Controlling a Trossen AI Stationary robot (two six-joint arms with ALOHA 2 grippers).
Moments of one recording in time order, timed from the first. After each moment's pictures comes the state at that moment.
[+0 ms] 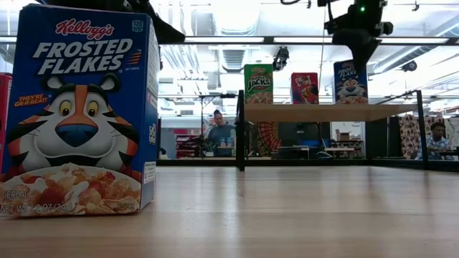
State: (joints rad) left arm 0.15 0.98 0.71 -0.02 0.06 0.21; right arm -0.39 1.28 1.37 -1.47 0.54 0.41
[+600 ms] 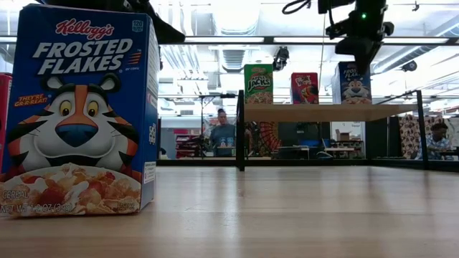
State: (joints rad) left arm 0.15 0.98 0.71 -0.02 0.06 0.21; right arm -0.38 1.28 1.32 -1.46 0.63 0.41
